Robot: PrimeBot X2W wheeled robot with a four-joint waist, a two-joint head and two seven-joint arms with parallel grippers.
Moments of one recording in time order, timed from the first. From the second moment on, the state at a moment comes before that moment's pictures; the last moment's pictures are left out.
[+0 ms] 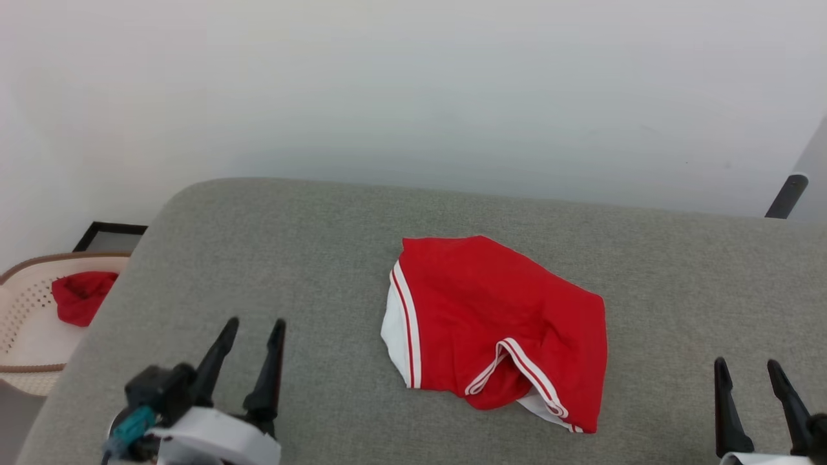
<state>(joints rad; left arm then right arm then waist) -0.10 0.29 -0.20 0.21 -0.50 -0.10 -0.23 0.07 -0.08 -0.15 0.15 0.14 0.13 -0.25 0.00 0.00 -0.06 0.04</state>
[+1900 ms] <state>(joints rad) -0.57 0.34 -0.23 0.37 -0.84 0.06 0.92 -0.07 -0.06 -0.07 0.16 0.17 0.13 -0.26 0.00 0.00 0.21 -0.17</state>
